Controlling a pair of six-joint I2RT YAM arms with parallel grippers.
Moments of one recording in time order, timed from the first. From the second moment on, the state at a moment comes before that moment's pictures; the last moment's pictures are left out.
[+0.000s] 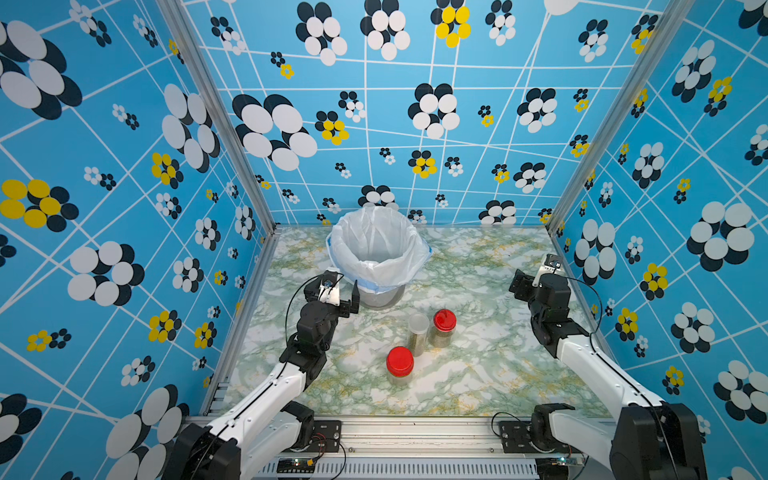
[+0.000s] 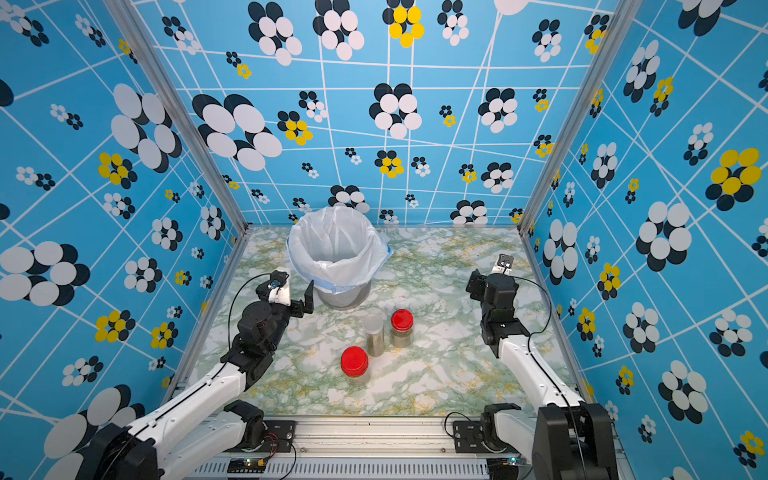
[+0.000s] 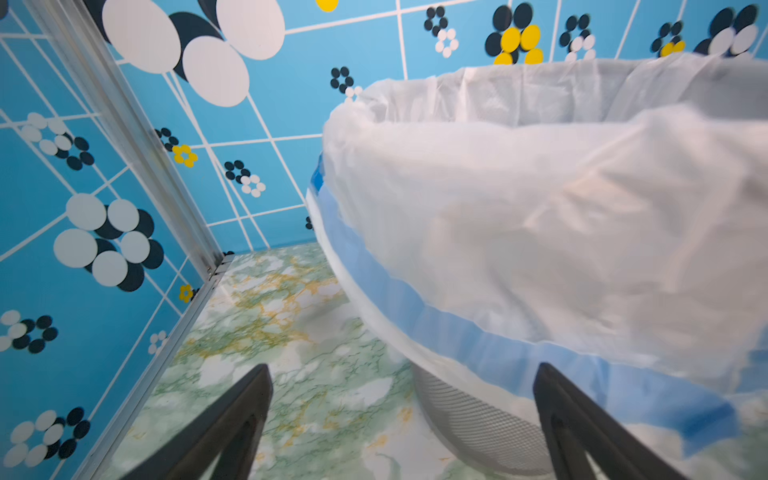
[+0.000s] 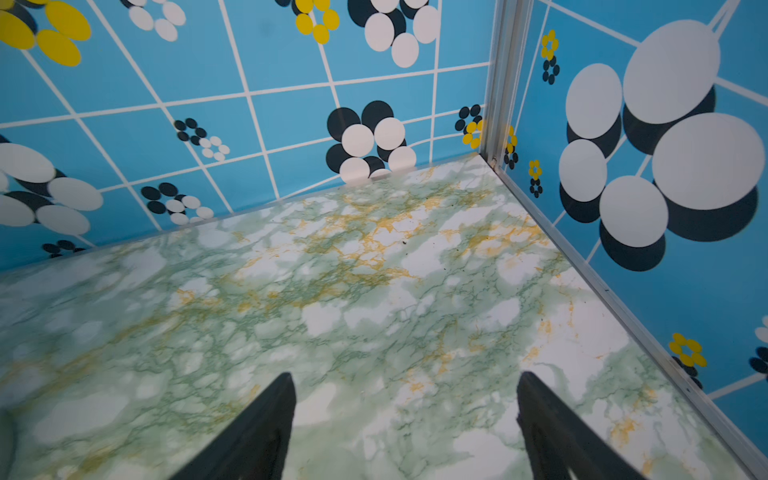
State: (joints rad) left arm -0.42 0.90 0.38 0.44 -0.28 0.08; right arm 0.08 1.09 0.59 0.13 0.26 0.21
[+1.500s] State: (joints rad) left arm -0.90 0.59 0.36 -0.03 -0.19 -0.02; right arm 0.84 1.03 0.90 -0.50 -0.11 0.23
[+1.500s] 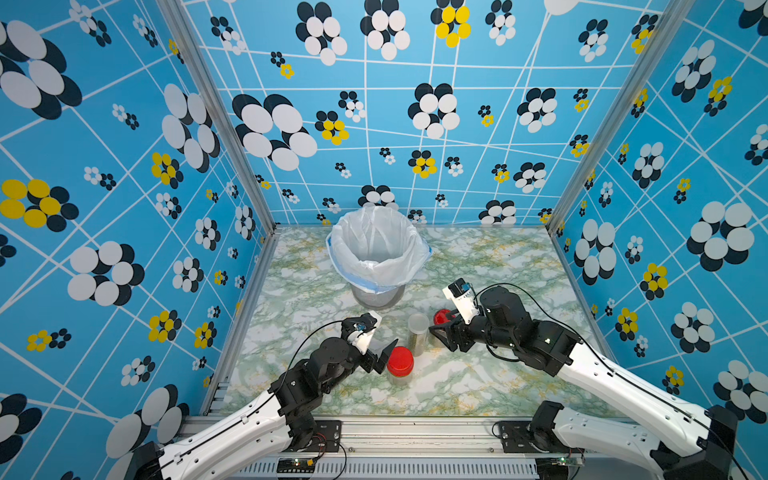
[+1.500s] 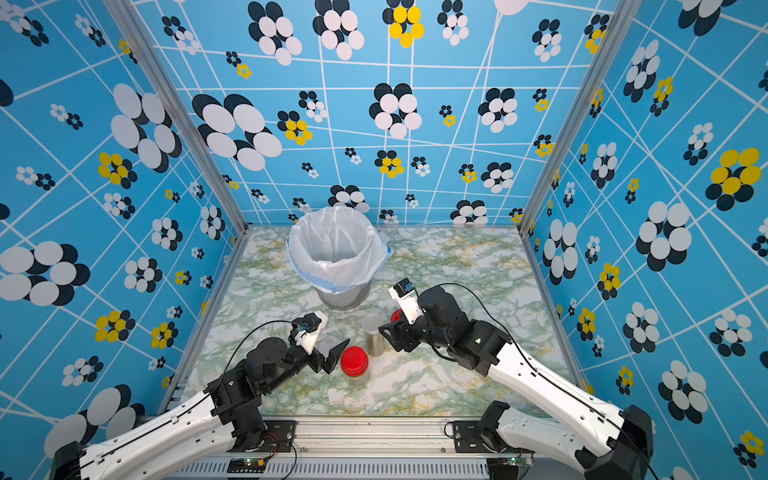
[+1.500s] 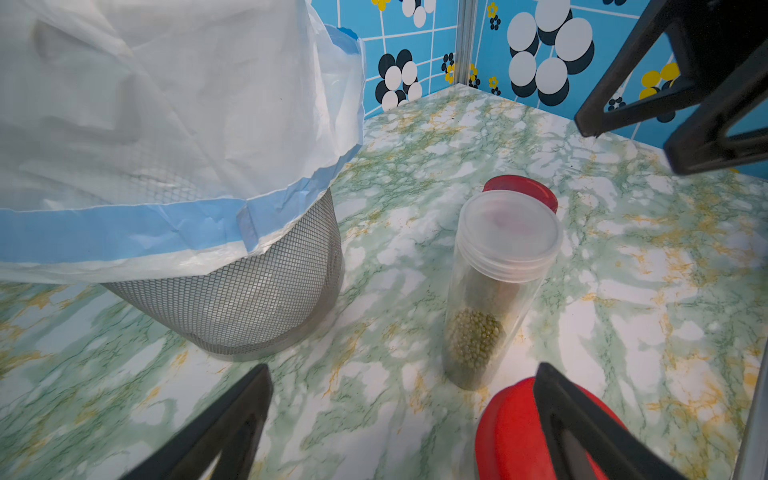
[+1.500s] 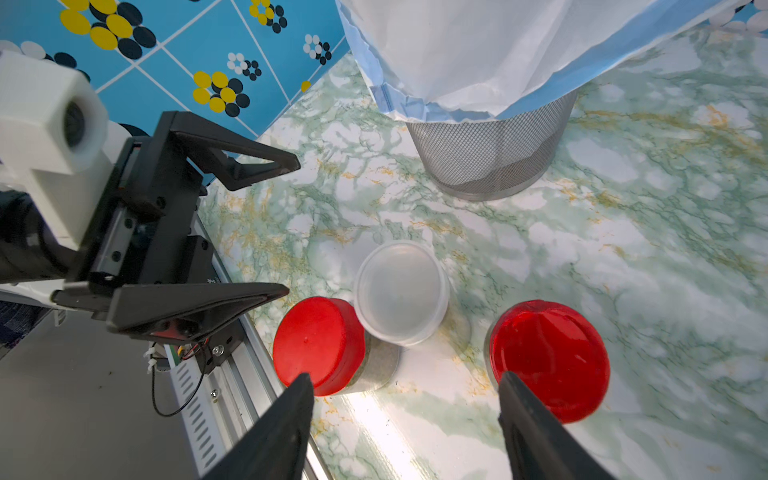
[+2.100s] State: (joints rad) left arm -0.90 0.57 0.35 -0.05 -0.23 -0.06; right arm 0.89 1.14 0.90 -0.37 -0.03 0.28
